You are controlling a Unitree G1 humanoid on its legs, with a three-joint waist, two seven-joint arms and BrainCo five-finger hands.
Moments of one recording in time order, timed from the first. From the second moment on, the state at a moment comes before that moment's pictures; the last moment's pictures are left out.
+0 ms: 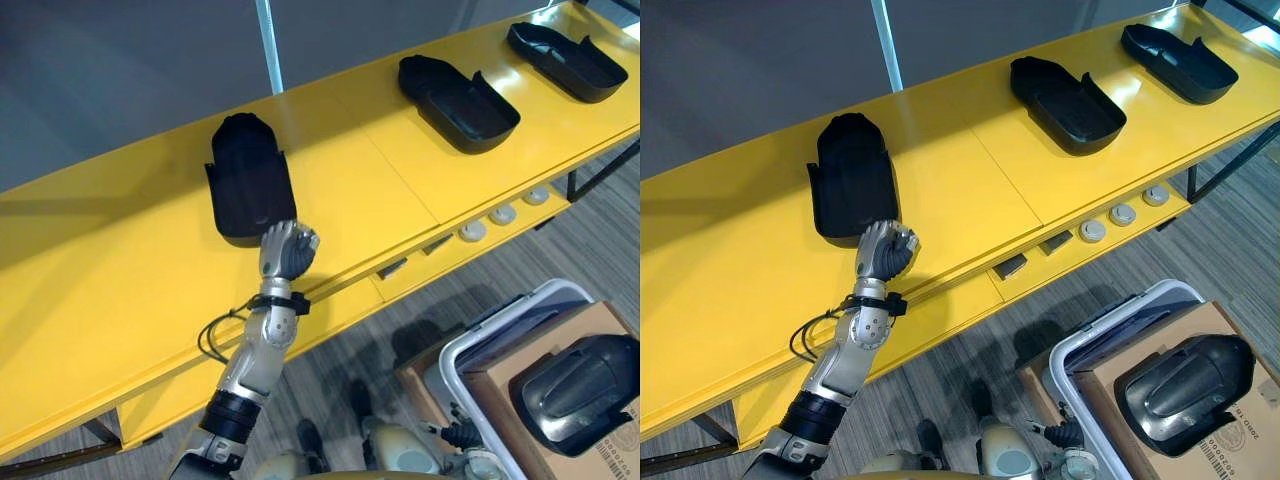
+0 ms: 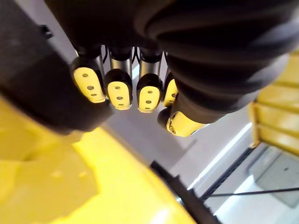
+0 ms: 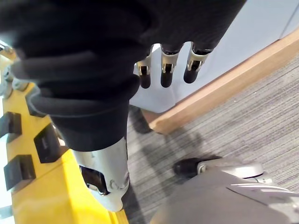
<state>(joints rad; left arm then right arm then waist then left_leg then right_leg) -0.20 0.10 -0.25 -0.27 0.64 -0.07 0.39 0.15 -0.11 -0.08 0.88 -0.02 -0.11 -0.13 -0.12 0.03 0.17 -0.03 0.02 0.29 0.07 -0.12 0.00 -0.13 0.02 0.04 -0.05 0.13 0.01</state>
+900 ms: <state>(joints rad) 0.33 -0.08 0.42 0.25 0.14 -0.04 0.55 0.20 0.01 -0.08 0.80 -0.01 -0.08 -0.13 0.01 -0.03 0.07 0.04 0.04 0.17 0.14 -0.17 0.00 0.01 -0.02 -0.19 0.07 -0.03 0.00</state>
